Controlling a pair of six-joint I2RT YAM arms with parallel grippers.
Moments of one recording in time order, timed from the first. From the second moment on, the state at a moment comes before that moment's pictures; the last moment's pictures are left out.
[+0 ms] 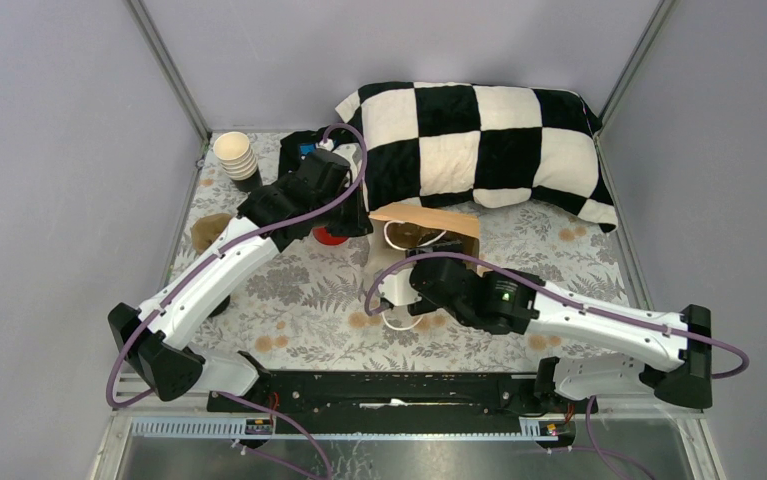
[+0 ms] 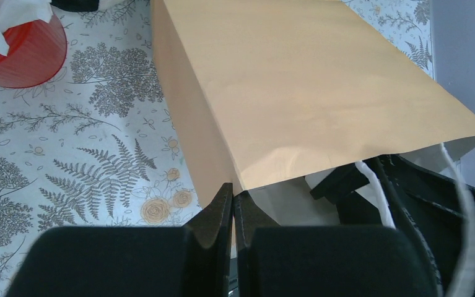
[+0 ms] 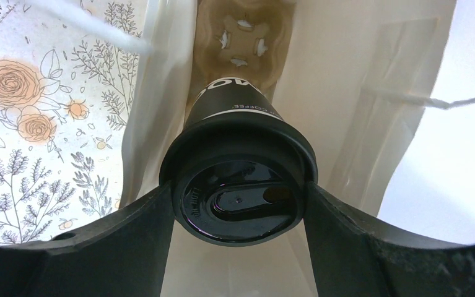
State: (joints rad) left arm -0.69 1.36 1.45 -0.85 0.06 -0.58; right arm 1.22 1.21 1.10 -0.73 0.56 -0.78
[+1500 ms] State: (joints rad) left arm -0.69 1.21 1.24 -0.70 0.08 -0.52; right arm 0.90 1.33 1.09 -0.51 0.33 -0.94
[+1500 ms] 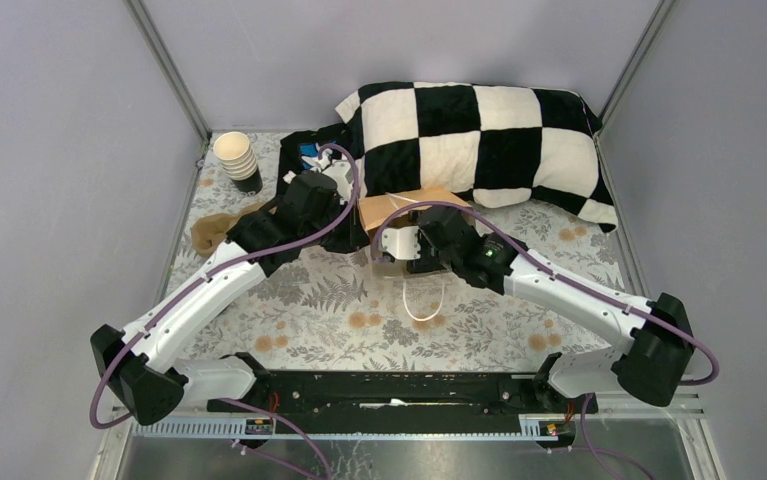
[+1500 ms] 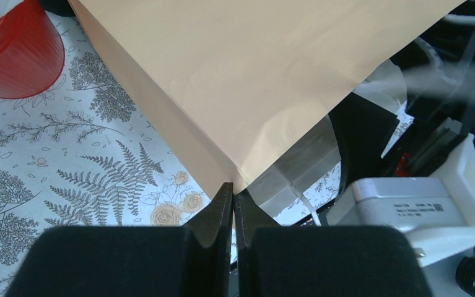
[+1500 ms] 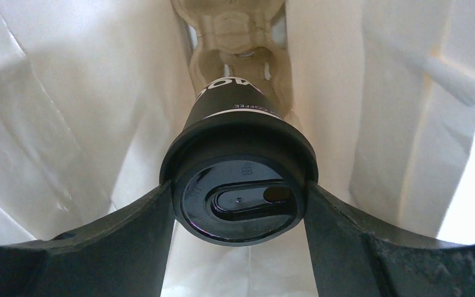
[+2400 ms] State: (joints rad) left arm -0.68 1.29 1.33 -0.79 0.18 -0.51; right arm 0.81 1.37 0.97 -0.31 0.21 -0.96
